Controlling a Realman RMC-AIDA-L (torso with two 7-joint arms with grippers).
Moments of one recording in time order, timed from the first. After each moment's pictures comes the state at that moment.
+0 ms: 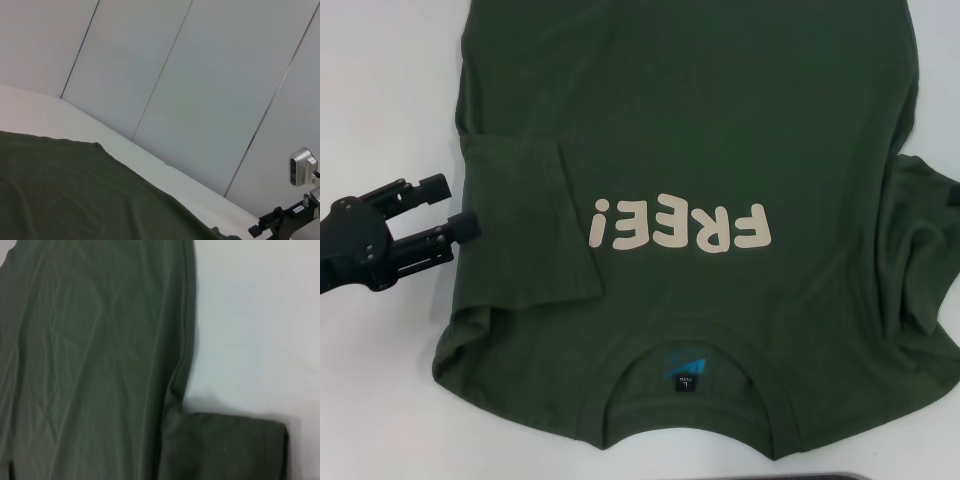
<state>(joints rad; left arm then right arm) -0.33 -2.11 0.35 0.67 2.07 1.84 -1.36 0.46 1.89 -0.34 -0.68 -2.53 -1.52 2.52</state>
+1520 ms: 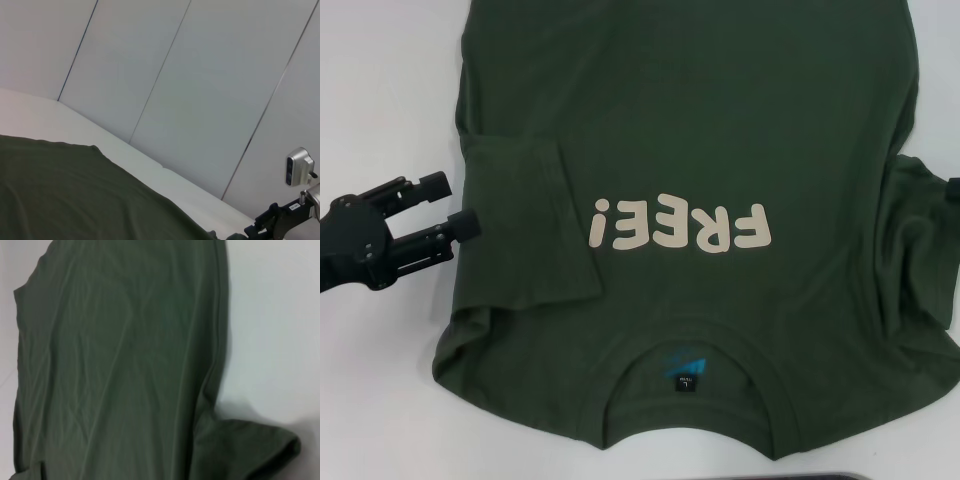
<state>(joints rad) -0.33 -2.11 0.35 0.68 2.06 1.85 -1.36 0.46 1.88 -0.35 -0.64 -2.46 -1.54 2.51</state>
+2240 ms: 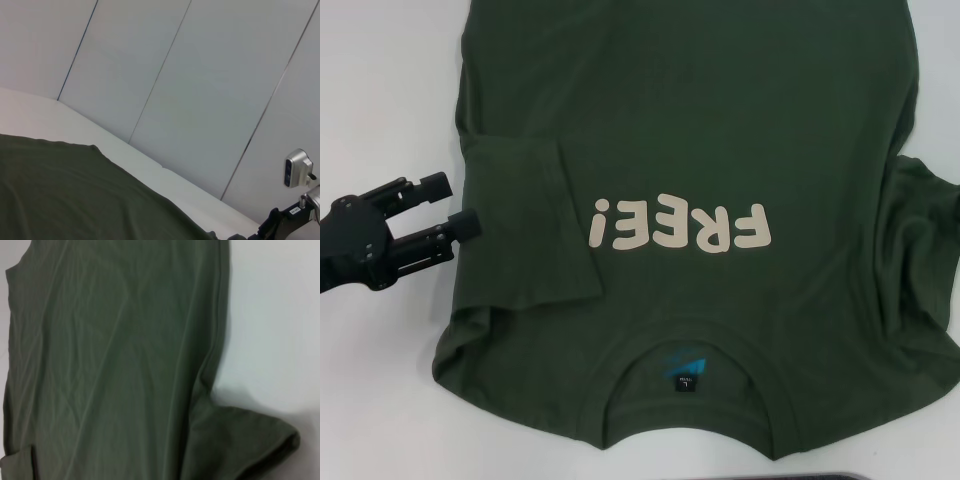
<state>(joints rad) -0.33 -2.11 0.35 0.68 2.06 1.85 -1.36 0.46 1.88 -0.40 -0.65 -2.46 -1.54 2.50</state>
